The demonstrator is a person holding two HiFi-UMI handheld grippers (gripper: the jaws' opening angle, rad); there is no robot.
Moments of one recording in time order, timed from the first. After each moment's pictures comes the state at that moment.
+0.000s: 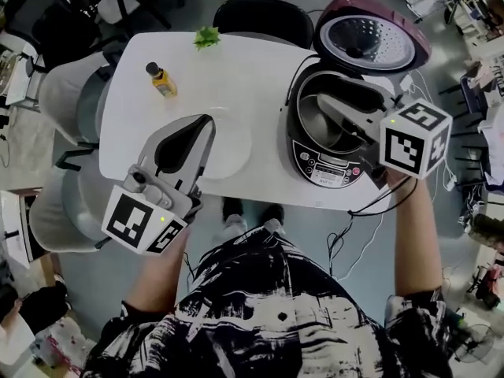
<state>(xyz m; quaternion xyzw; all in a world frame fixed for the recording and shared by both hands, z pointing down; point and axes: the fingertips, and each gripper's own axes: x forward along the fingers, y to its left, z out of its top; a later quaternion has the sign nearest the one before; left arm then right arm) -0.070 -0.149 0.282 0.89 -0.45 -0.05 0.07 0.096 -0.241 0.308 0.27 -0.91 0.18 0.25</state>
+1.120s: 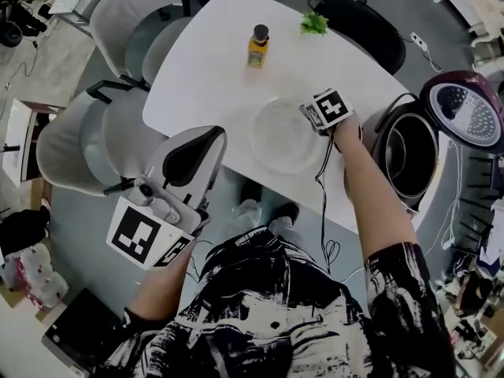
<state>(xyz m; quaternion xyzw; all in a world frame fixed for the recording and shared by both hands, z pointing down) -0.237 -0.081 0.337 0.81 -0.58 -0.04 0.11 -0.100 -0.281 0.664 0.15 -0.80 0.12 0.57</state>
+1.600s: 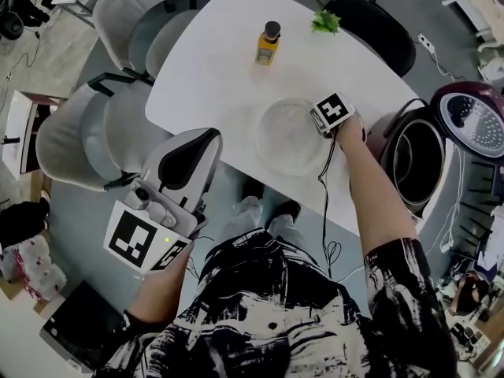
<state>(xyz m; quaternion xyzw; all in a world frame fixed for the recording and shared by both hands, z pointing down) -0.259 -0.077 0.351 0.79 -0.60 -0.04 0.12 -0.091 -0.277 0.705 0.13 -0.76 0.11 0.62</state>
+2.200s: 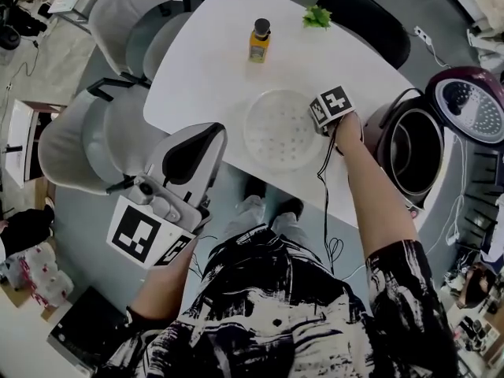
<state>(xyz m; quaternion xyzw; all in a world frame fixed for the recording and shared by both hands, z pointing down) -0.241 -0.083 0.343 0.81 -0.58 -0.04 0.11 -0.083 -0.255 0.692 0.15 -0.76 0.24 0.59</state>
